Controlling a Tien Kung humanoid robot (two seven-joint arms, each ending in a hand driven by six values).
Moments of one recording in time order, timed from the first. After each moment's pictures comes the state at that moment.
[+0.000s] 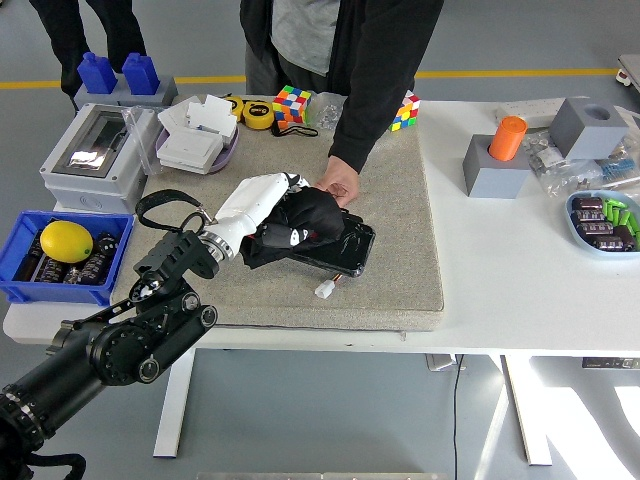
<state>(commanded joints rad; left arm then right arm) -0.57 0.06 -0.85 -0.93 1.92 0.27 -0.03 -0.07 -0.13 1.47 0.28 -1.23 -0.04 0.23</state>
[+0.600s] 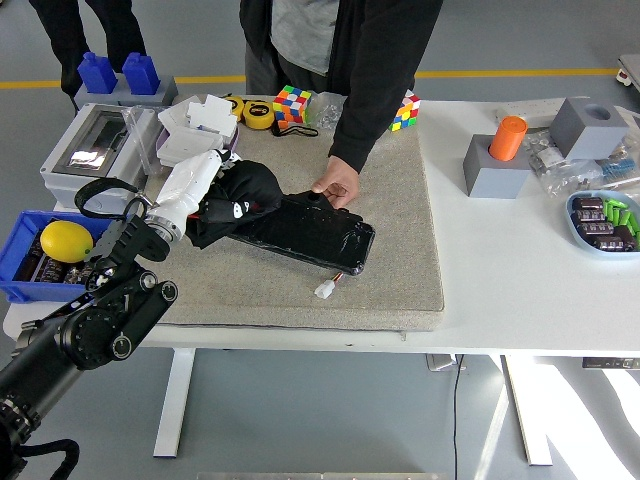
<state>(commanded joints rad) -0.56 0.09 -1.06 -0.82 1.96 0.28 -0.05 -0.07 -0.13 1.47 0.28 -1.23 -0.04 0.23</state>
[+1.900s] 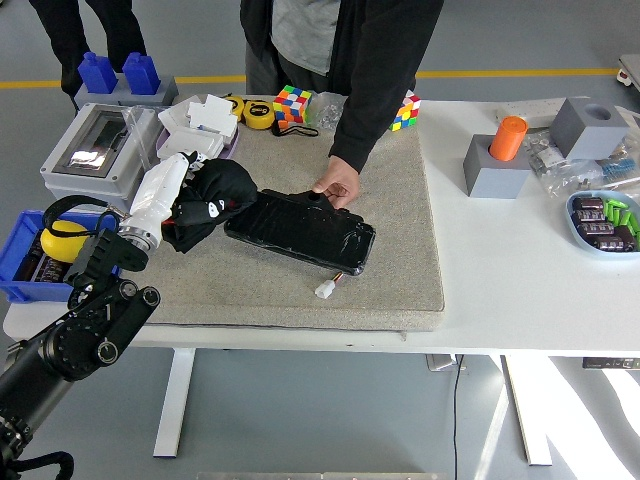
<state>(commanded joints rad) -0.50 0.09 -1.10 -0.83 1.89 0.33 -0.10 -0.07 -0.13 1.46 0.28 -1.22 -0.04 0.23</state>
